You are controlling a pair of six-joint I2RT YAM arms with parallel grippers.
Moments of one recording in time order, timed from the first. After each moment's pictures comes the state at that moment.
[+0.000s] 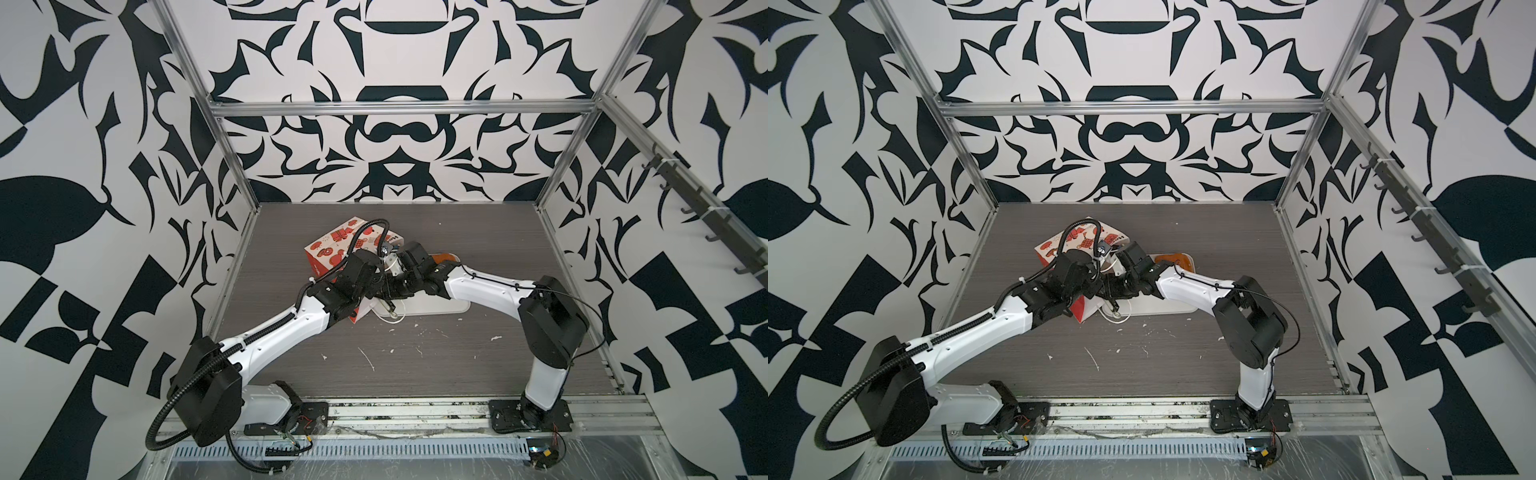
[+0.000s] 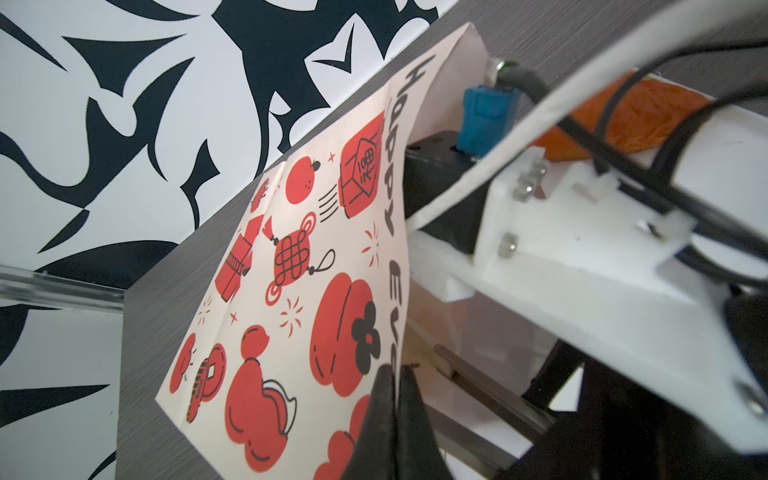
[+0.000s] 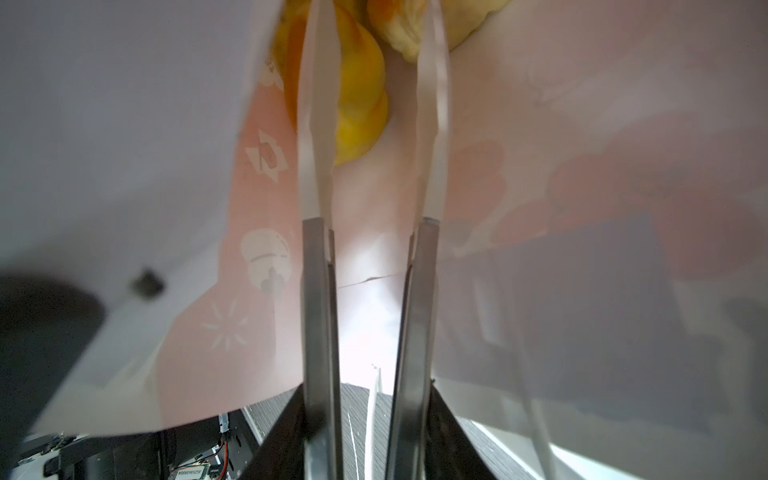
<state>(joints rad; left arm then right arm) -0.75 1.32 0.92 -0.23 -0.37 0.21 0.77 1.83 1.26 -0.25 -0.44 0.62</state>
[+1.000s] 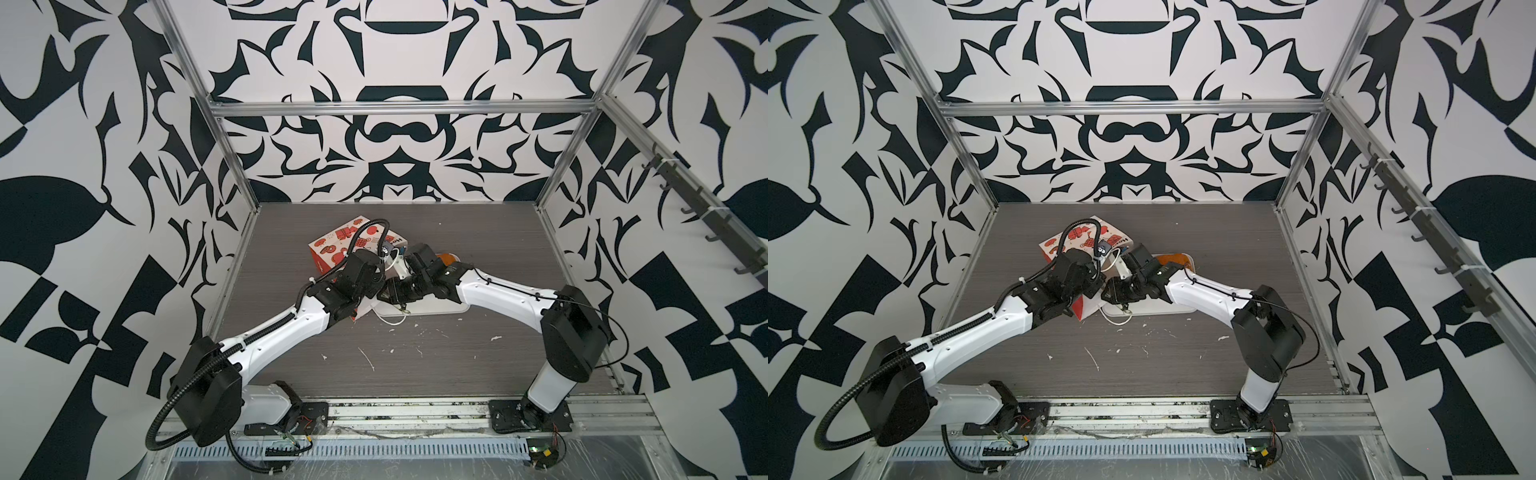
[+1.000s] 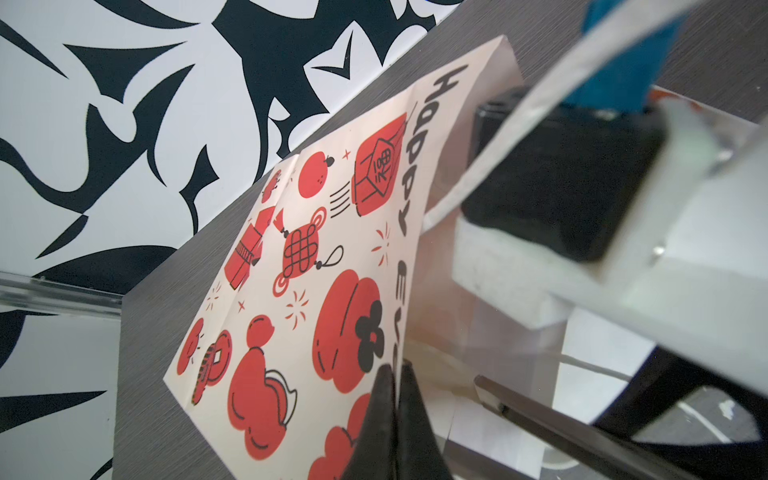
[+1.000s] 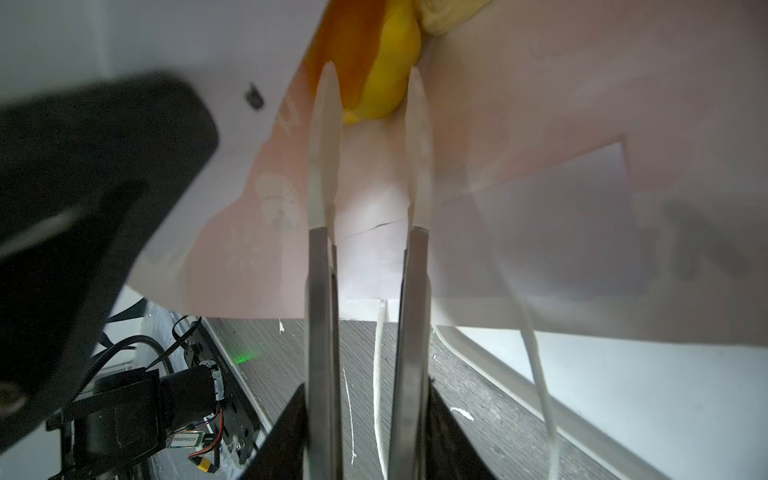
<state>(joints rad) -0.75 1.32 0.92 -0.21 -0.36 0.21 0.78 1.71 1.21 -0.34 -0.41 0.58</state>
